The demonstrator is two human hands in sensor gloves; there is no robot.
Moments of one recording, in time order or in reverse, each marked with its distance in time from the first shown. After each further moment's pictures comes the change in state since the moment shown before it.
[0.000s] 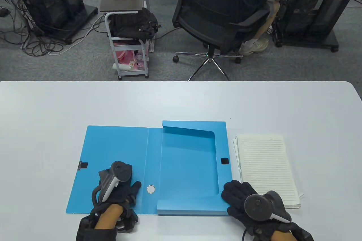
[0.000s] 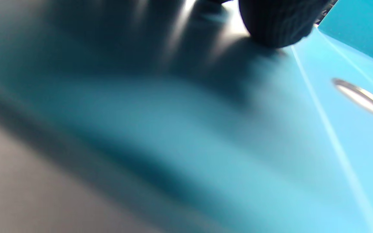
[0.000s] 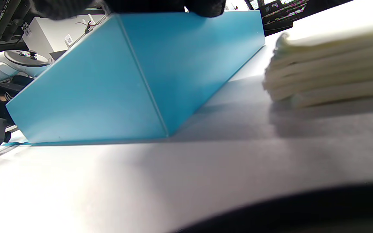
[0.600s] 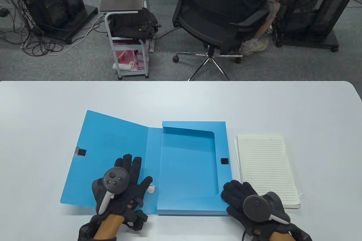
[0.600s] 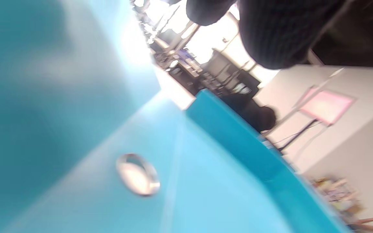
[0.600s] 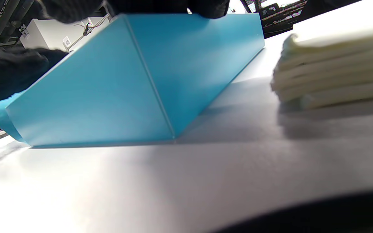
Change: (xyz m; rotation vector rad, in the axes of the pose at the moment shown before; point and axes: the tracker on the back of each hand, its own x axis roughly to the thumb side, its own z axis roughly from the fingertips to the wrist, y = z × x) left_hand 0.028 0.031 0.061 0.263 -0.453 0.319; right_hand 0.003 0.001 -0.001 -0.012 0.010 0.004
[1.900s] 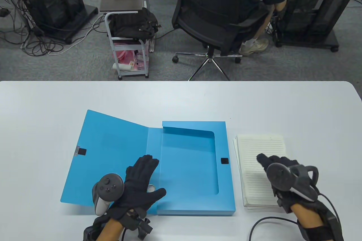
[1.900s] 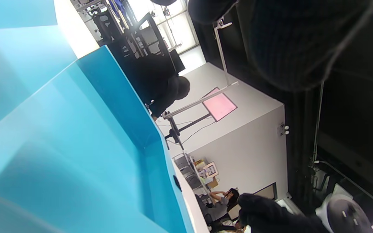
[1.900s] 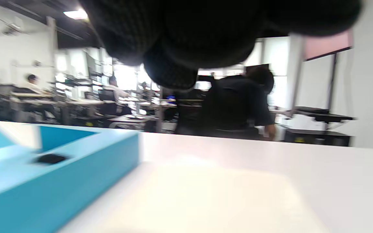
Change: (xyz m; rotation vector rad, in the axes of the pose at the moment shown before) left_hand 0.018 -0.008 0.006 -0.181 -0.312 0.350; right_hand -0.057 -0.133 -0.027 -0.225 0.353 0.407
